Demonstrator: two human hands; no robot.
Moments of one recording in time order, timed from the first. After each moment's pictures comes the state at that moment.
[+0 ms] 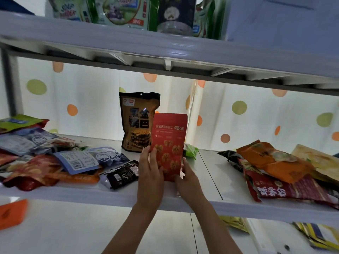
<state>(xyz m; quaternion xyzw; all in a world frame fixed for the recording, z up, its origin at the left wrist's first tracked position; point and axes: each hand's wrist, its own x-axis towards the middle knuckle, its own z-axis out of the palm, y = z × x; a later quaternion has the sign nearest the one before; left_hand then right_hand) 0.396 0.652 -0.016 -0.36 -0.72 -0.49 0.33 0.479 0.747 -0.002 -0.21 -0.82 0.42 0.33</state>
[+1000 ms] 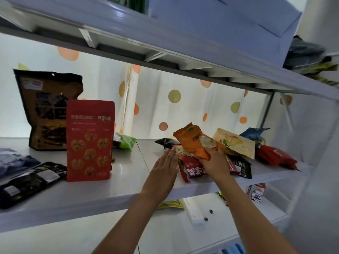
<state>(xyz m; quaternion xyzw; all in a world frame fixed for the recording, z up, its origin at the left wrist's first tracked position) 0.514 0.817 -0.025 -0.64 -0.65 -0.31 0.28 0.680 0.924 0.045 -0.50 -0.80 0.08 0.32</state>
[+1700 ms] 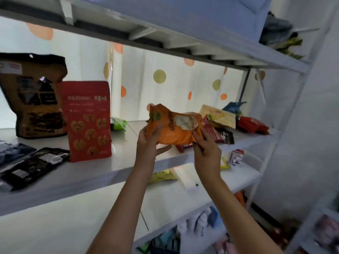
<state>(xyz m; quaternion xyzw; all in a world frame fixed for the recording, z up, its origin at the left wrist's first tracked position) 0.526 0.719 0.033 -0.33 -0.37 -0.77 -0.40 0.683 0.787 0.010 -0.34 -0.72 0.09 0.59</state>
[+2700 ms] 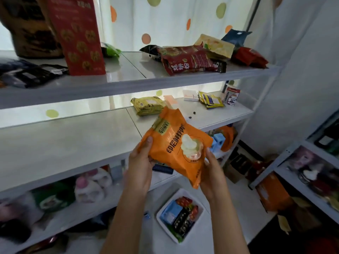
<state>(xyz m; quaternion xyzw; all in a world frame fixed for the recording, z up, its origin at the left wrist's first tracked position) 0.651 0.525 -0.135 -0.16 -0.41 -0.76 -0.49 0.827 0.582 -0.154 -0.33 -0.29 0.76 0.47</state>
